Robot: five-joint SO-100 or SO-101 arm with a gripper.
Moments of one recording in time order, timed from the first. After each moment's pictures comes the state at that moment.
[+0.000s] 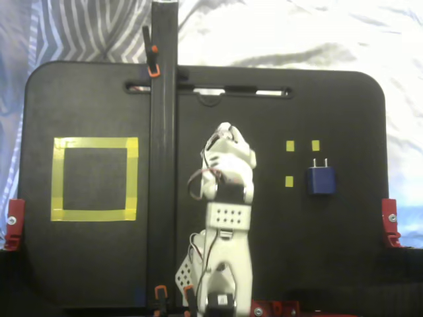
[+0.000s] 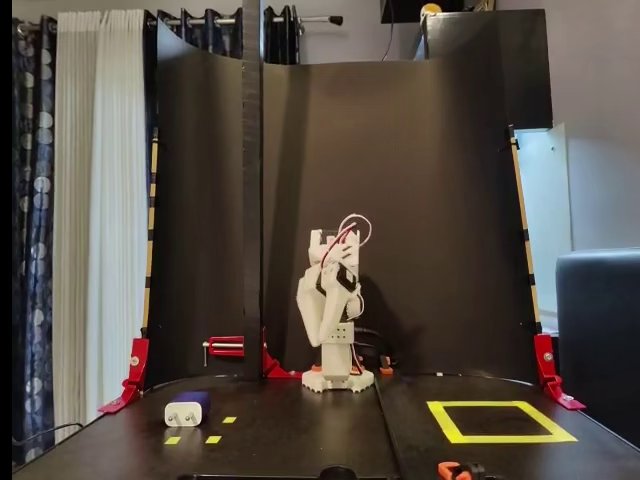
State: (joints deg) arm 5.4 138.3 134.5 50.7 -65.2
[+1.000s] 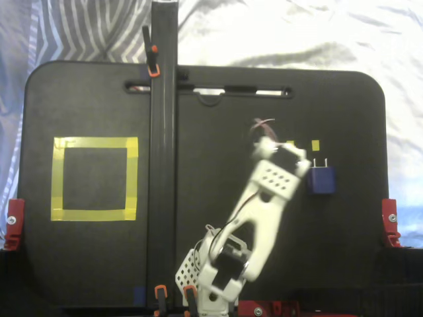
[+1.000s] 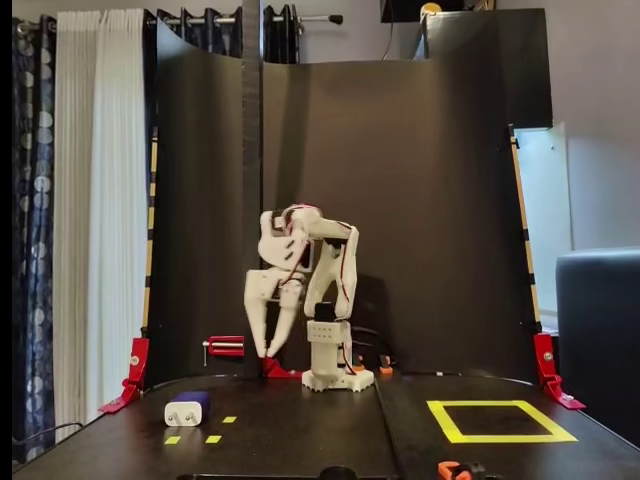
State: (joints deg) arm 31.3 109.2 109.7 79.1 -122.0
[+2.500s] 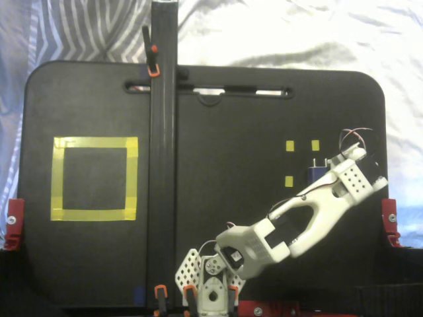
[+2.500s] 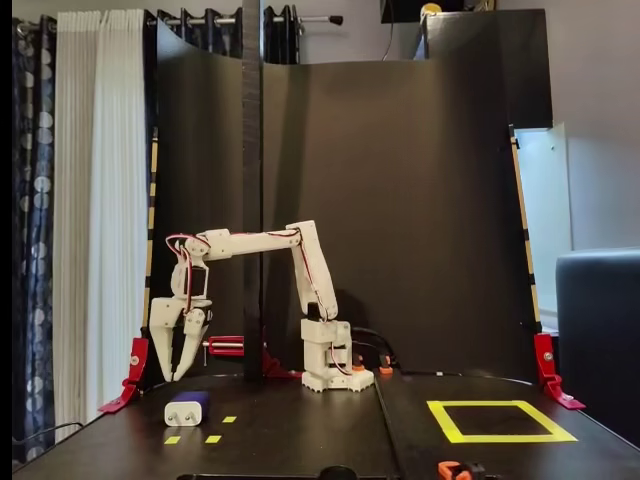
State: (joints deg) arm 55.7 74.9 80.9 75.9 -149.3
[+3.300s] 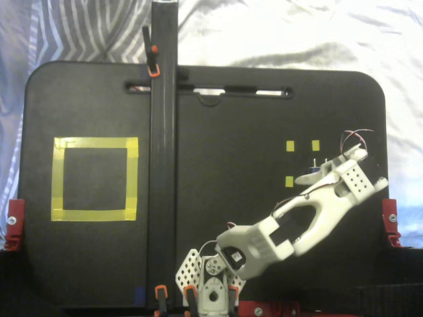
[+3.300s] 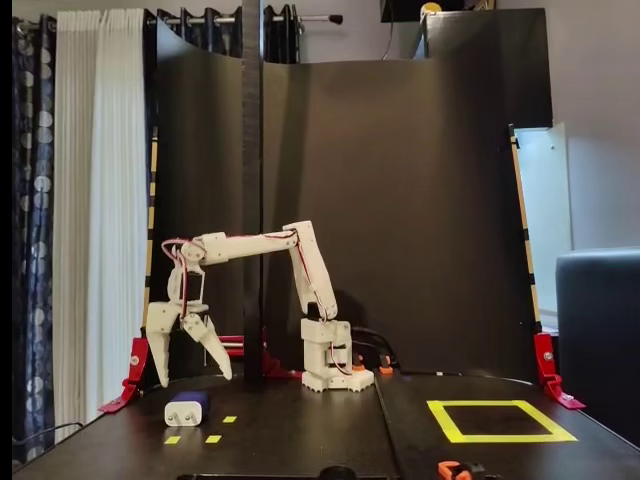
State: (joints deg) arm 56.2 71.1 80.9 73.7 -149.3
